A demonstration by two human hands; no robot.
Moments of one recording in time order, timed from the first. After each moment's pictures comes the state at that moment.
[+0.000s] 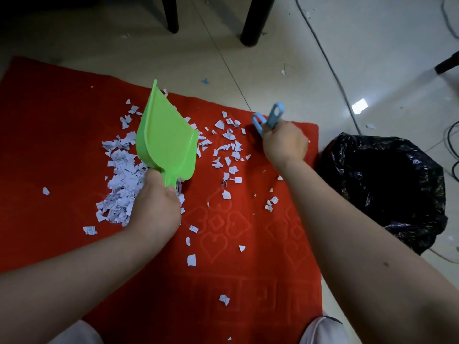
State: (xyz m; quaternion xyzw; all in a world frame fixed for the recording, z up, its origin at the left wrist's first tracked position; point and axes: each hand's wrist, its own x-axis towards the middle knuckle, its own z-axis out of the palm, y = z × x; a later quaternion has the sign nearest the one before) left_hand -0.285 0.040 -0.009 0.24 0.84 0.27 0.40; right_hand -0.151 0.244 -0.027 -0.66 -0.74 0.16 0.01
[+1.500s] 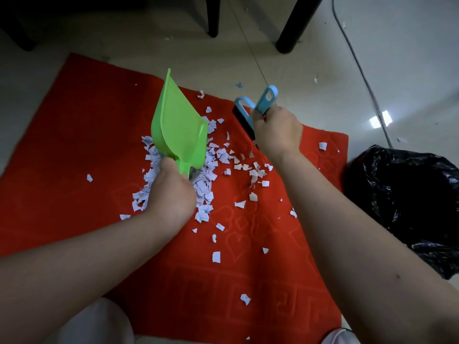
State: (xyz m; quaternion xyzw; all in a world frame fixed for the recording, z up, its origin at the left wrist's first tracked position) left_hand -0.318 0.034 -0.015 0.20 0.86 0.30 0.37; right_hand -0.231 0.218 -0.011 -0.57 -0.81 0.15 0.04
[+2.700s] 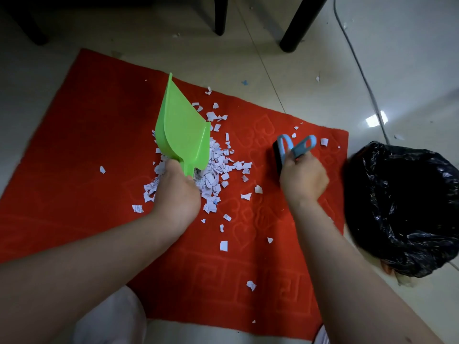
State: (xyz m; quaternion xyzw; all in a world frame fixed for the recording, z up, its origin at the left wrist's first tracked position) left_hand -0.319 0.011 -0.011 0.19 0.85 0.32 0.37; right_hand -0.172 0.151 -0.013 -0.72 -0.67 0.14 0.07
